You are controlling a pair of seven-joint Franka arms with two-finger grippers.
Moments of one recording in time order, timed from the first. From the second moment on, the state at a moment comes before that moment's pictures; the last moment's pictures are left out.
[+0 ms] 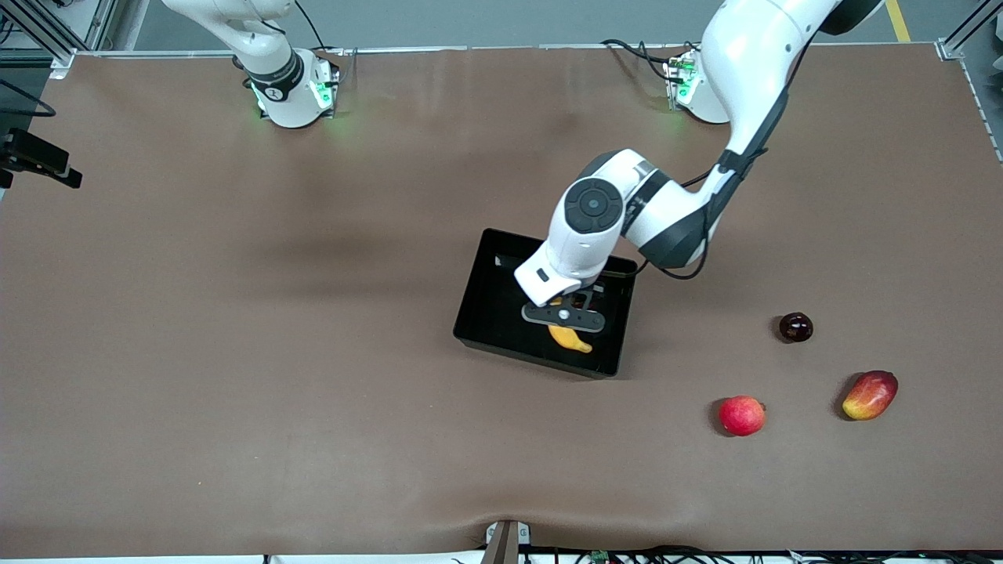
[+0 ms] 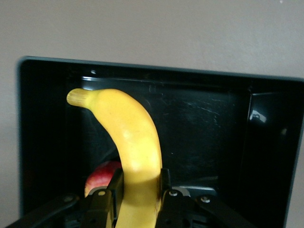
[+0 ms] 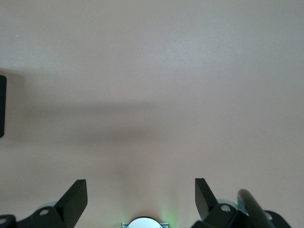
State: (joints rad) left arm -0.33 0.63 -0.41 -1.50 0.24 2.12 -0.59; right arm -0.08 -0.02 -0.05 -1.51 0.03 1.40 -0.10
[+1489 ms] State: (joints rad) left arm -0.42 0.78 -0.41 -1.50 0.35 2.31 -0.59; right arm -0.10 -0.02 -0.05 -1.51 0.03 1.40 -0.10
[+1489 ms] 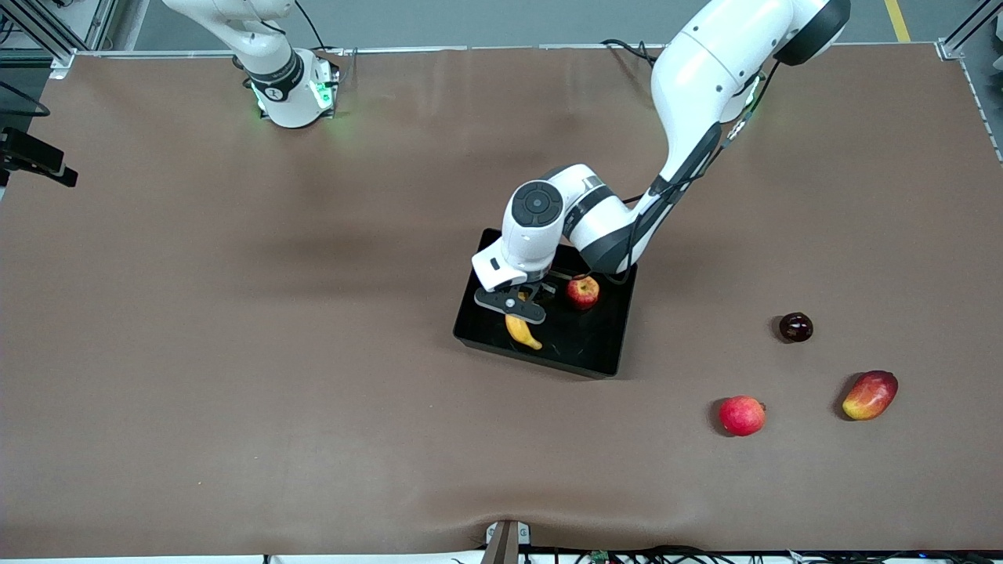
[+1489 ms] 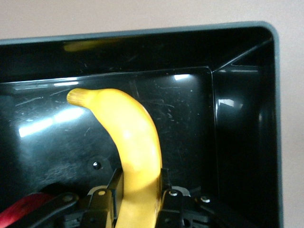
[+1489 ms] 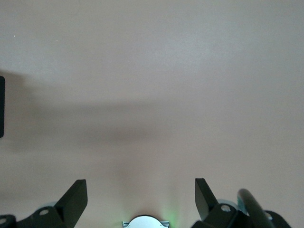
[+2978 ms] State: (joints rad) left arm -0.16 0.38 -0.38 -1.40 0.33 1.83 -0.61; right arm -0.11 -0.02 -0.05 -1.51 0.04 1.39 -0.10
